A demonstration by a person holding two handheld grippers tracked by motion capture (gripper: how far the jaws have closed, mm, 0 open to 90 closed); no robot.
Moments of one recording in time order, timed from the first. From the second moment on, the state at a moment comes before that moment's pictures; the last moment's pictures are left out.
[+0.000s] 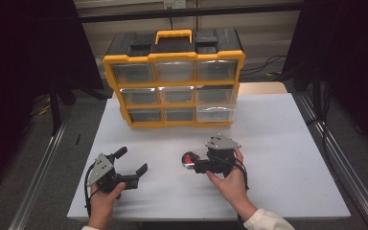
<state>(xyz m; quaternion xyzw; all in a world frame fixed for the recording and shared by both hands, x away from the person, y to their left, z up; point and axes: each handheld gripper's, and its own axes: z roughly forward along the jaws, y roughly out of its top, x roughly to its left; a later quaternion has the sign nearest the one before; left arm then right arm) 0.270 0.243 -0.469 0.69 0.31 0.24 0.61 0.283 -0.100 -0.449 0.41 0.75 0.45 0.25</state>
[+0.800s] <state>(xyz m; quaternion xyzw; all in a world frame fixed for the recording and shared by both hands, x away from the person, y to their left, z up) 0.270 0.243 -0.469 0.69 0.30 0.23 0.61 0.304 -0.090 -0.482 0.40 0.80 0.41 0.16</state>
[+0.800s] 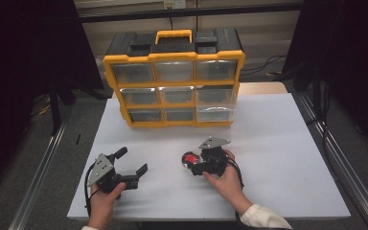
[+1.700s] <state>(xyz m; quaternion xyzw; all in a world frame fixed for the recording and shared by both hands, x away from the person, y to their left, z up) 0.271 0.244 -0.469 0.69 0.30 0.24 0.61 0.315 -0.077 -0.490 0.36 0.84 0.37 0.14</state>
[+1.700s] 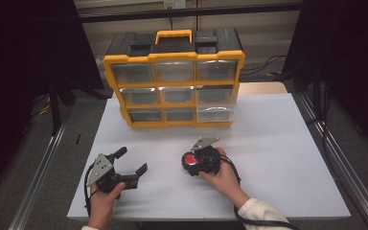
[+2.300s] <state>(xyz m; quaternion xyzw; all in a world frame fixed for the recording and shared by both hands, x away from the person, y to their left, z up) 0.270 0.244 -0.469 0.69 0.31 0.24 0.61 0.317 -0.077 -0.488 0.35 0.85 0.37 0.13</state>
